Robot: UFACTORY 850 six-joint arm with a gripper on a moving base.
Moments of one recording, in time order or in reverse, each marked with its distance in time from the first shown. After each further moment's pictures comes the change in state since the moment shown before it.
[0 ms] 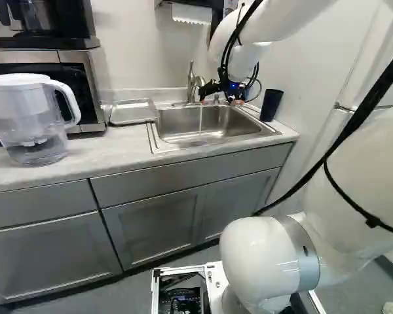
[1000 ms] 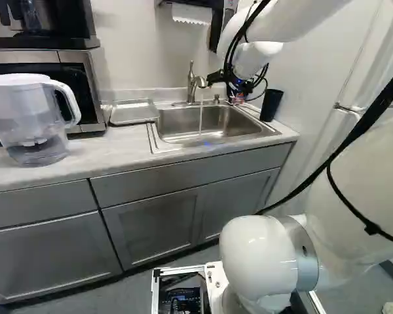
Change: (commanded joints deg) arm -3.5 2.3 2.1 7.8 13.4 0.0
